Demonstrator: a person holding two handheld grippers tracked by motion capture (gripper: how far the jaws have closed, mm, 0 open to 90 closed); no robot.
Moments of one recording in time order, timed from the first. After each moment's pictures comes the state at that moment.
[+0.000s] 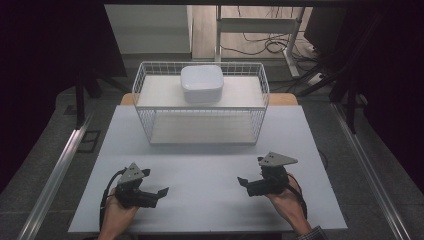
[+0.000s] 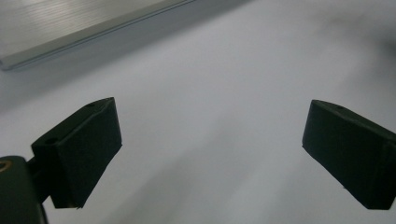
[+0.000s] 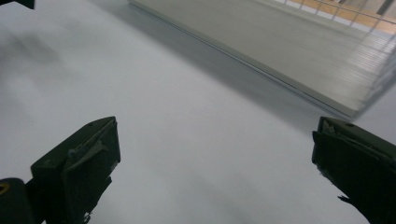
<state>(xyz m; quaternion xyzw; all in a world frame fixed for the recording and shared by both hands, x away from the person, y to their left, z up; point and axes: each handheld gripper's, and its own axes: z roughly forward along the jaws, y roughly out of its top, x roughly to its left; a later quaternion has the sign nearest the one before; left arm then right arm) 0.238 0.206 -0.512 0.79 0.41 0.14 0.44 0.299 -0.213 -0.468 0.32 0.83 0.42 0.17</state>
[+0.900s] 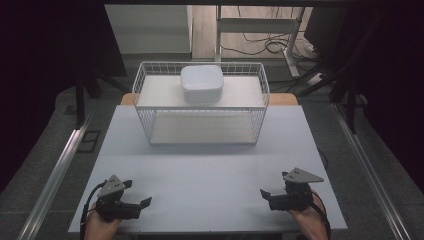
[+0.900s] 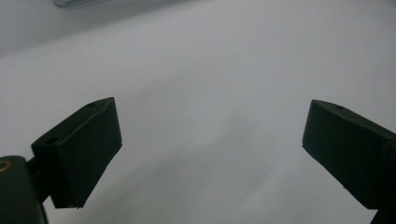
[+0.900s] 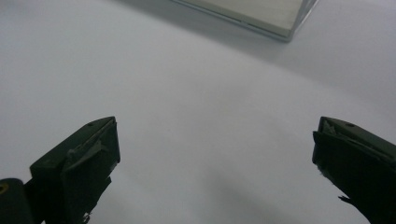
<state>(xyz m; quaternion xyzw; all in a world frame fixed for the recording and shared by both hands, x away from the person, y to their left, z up) 0.206 0.244 -0.527 0.77 0.45 0.14 0.43 0.265 -0.273 -0.486 0.38 0.82 0.39 0.19</state>
